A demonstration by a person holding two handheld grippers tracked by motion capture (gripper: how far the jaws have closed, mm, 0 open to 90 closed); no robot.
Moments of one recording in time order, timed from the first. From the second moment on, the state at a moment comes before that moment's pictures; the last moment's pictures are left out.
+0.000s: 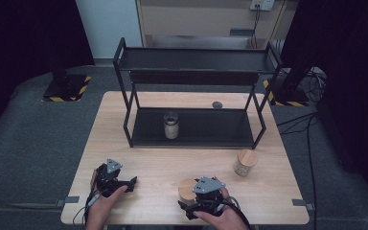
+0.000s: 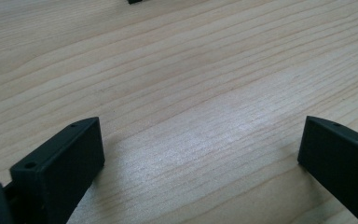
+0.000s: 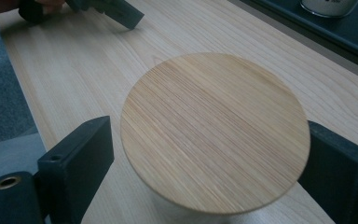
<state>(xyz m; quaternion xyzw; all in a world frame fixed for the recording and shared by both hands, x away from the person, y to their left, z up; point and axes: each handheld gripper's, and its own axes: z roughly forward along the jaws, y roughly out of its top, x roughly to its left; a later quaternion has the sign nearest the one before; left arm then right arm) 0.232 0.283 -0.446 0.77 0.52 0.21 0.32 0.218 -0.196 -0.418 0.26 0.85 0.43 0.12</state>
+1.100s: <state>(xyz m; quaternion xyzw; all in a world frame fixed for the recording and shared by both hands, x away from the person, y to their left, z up) 0.232 0.283 -0.446 0.77 0.52 0.21 0.32 0.209 -0.197 -0.421 0.27 0.84 0.45 0.16</state>
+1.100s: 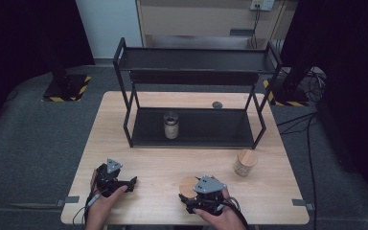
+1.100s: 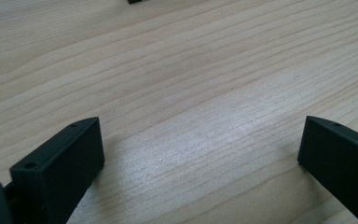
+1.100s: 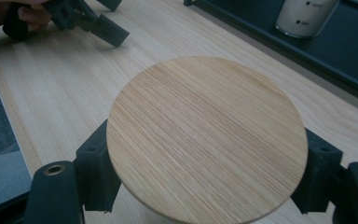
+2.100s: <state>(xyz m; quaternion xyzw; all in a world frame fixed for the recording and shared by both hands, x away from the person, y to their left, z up) 0.232 0.283 -0.446 0.77 0.52 0.21 0.32 0.245 -0.196 -0.403 0.30 0.84 0.43 0.18</state>
